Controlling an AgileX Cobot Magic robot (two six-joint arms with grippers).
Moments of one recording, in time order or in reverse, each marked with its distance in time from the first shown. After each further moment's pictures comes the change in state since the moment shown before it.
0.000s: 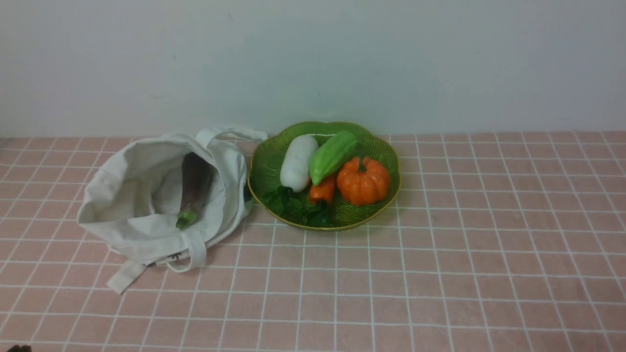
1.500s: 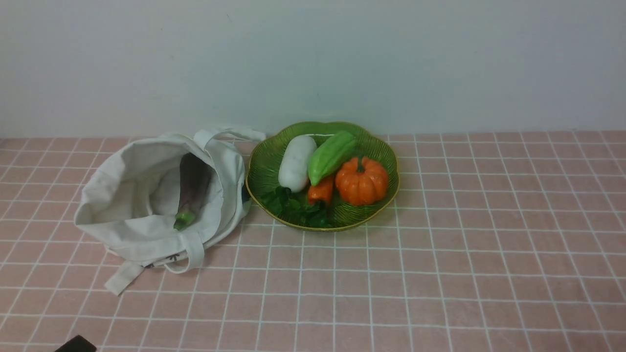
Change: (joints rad) right arm 0.000 0.000 0.000 0.000 0.000 0.000; left arm 0.000 0.012 -0.043 -0.821 -0.005 -0.214
